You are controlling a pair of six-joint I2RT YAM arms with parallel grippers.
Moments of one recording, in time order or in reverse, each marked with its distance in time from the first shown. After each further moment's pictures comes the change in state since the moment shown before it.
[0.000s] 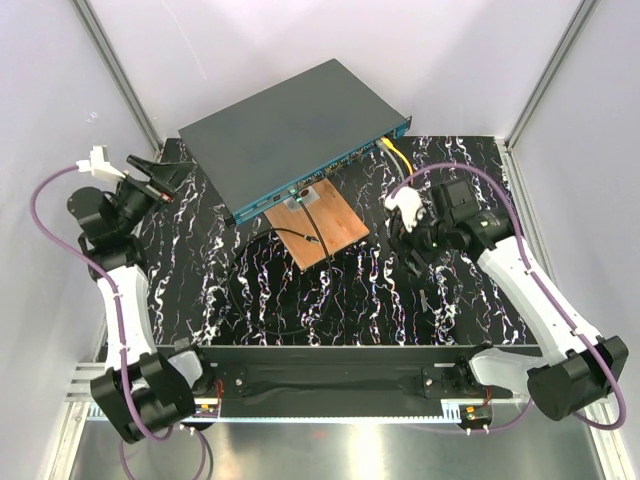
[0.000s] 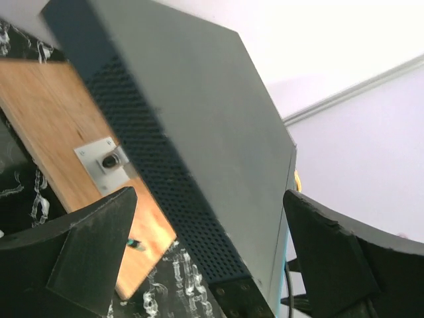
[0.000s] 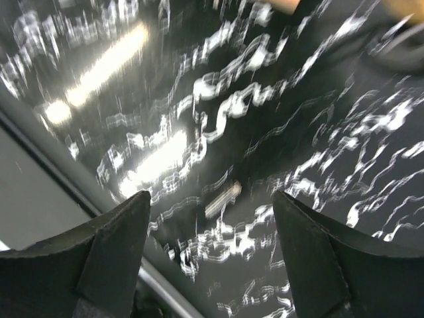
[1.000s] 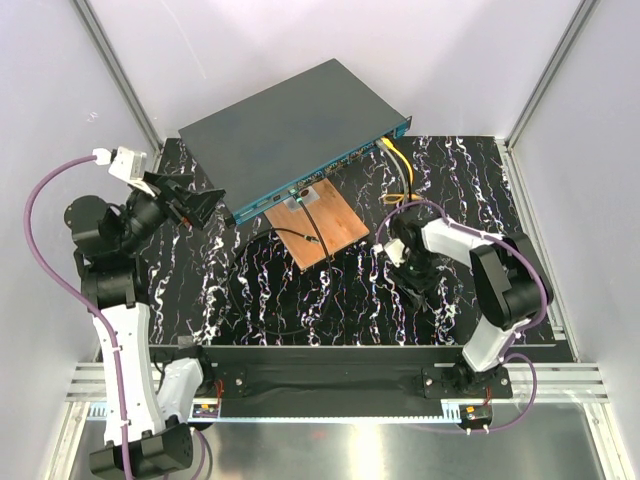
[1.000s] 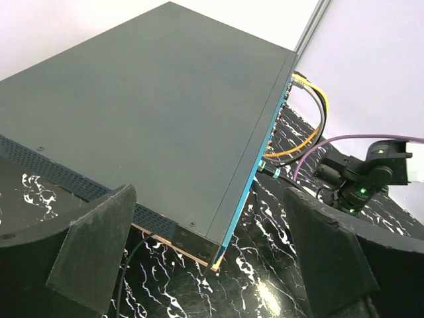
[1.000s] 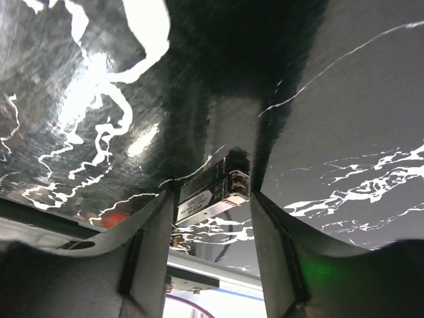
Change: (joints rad) left arm -0.181 -0.253 0.200 -0.421 0.007 0.689; right arm -0.008 0.528 -0.239 0.046 0.257 0.013
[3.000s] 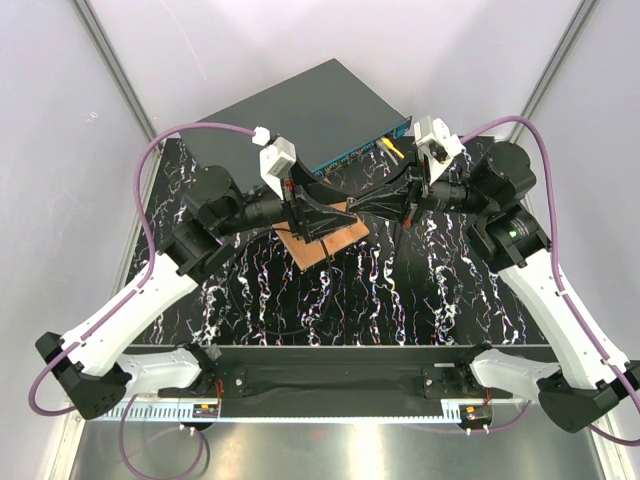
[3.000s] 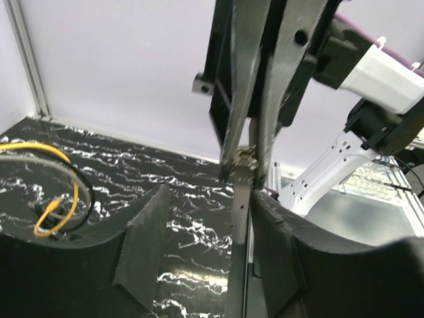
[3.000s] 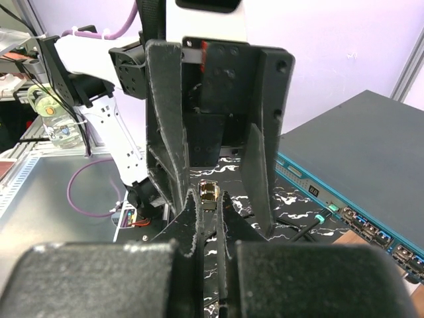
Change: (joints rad) left arm -1.012 0.336 0.216 0.227 -0.220 0.005; right arm 0.118 -0.599 0.420 0.851 -0.982 0.571
